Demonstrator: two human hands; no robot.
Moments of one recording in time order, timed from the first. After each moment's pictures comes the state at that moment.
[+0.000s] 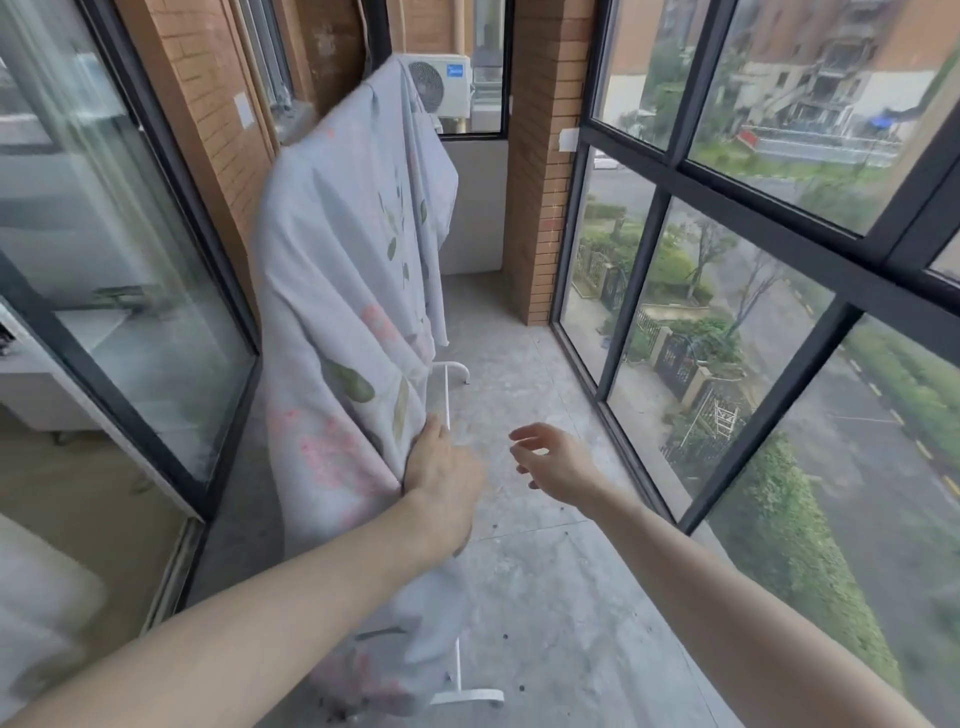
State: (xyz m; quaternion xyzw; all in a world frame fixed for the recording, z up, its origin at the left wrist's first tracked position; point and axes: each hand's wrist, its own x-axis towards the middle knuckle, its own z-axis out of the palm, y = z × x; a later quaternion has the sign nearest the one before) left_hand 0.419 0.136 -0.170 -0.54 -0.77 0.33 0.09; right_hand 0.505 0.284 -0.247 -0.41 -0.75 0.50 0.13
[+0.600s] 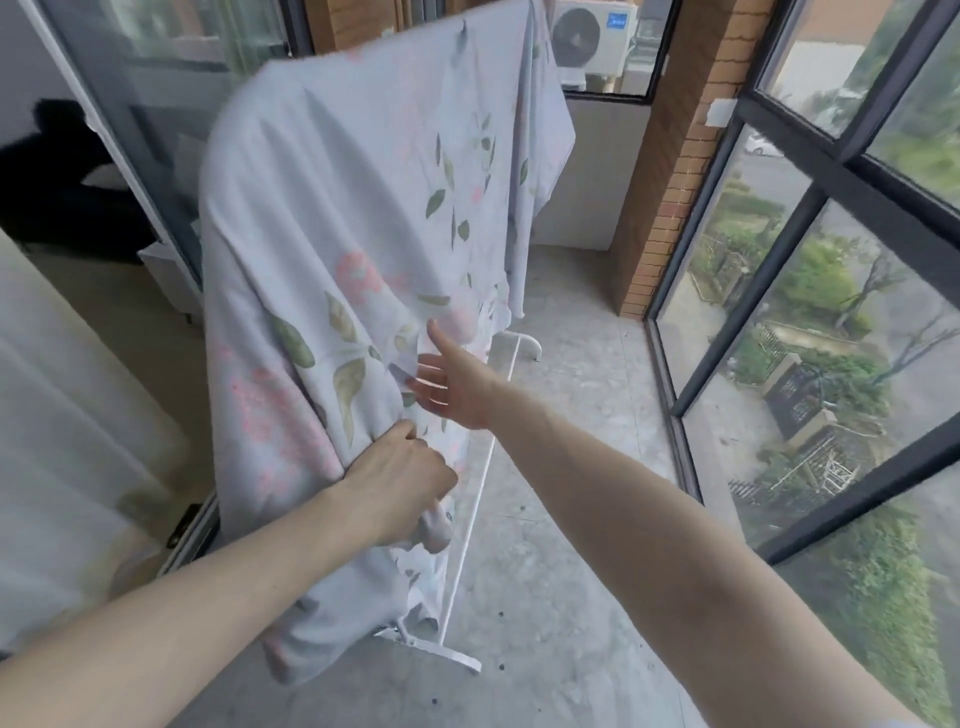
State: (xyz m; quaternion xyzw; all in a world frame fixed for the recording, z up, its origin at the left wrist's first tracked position) left_hand 0.409 0.122 -0.201 -0.57 -0.79 0.21 0.00; right_hand 0.362 0.289 -0.218 -0.27 -0.51 0.81 -0.11
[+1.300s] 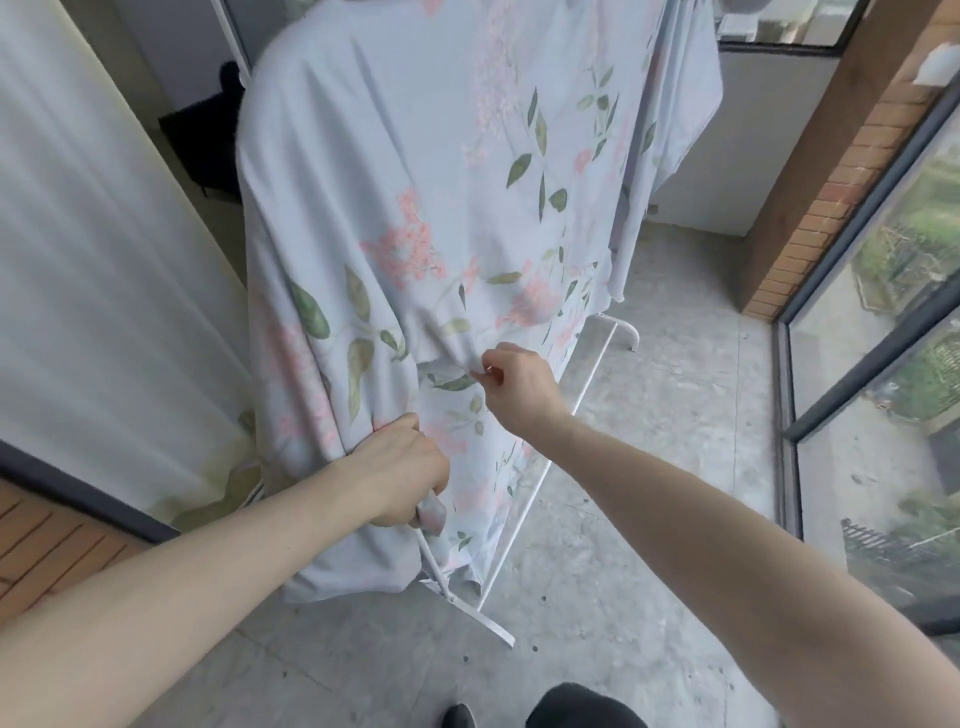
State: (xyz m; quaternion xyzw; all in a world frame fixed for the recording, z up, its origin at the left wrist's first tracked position) left_hand 0.410 0.103 -0.220 -0.45 -0.85 0.22 -0.13; right_hand 0.374 0.300 -0.275 0.00 -0.92 0.34 0.17
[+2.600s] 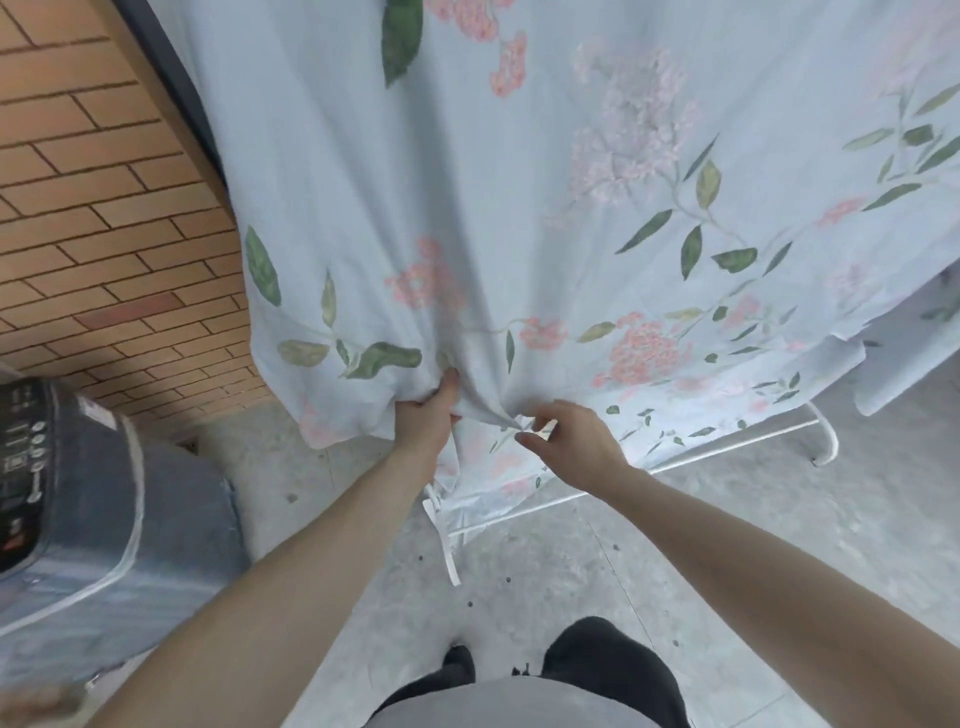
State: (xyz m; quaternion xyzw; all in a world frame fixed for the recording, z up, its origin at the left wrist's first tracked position) left_hand 0.418 0.265 -0.341 0.42 -0.50 -0.74 0.18; right_hand 0.334 0.453 -0.365 0.28 -0.89 0.33 -0.16
